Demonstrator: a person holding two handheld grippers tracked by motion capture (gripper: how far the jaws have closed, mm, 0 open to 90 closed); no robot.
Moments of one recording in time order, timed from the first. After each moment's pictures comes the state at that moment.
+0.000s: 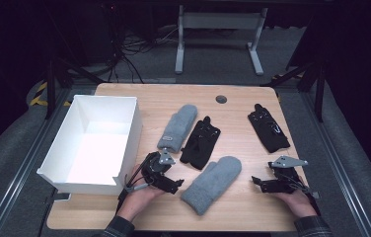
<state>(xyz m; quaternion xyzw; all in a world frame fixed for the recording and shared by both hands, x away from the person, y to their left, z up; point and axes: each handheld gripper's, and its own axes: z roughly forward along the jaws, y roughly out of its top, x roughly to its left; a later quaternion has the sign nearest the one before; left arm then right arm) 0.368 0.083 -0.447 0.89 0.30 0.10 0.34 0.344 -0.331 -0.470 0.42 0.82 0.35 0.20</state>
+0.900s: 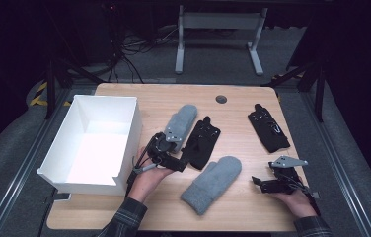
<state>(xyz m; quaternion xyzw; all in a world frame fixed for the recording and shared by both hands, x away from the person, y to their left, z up) 0.411 0.066 -0.416 0.87 0.34 0.11 0.34 0.344 -0.331 -0.470 0.42 0.81 0.34 0.20</state>
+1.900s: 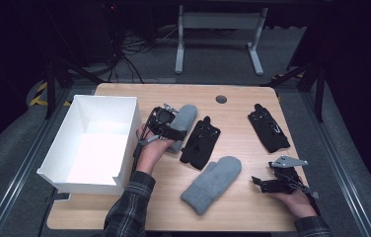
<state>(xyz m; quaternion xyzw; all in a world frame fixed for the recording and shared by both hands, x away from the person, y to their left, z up) 0.489 0.065 -0.397 0.84 0.41 0.13 0.34 0.344 -0.331 -0.470 0.42 0.81 0.34 0.20</state>
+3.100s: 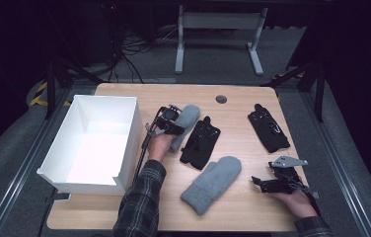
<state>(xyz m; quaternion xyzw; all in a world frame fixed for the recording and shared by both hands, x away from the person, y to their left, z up) 0.540 0.052 -0.449 0.85 0.43 0.08 0.30 0.345 -0.331 -0.470 0.42 0.81 0.34 0.20</state>
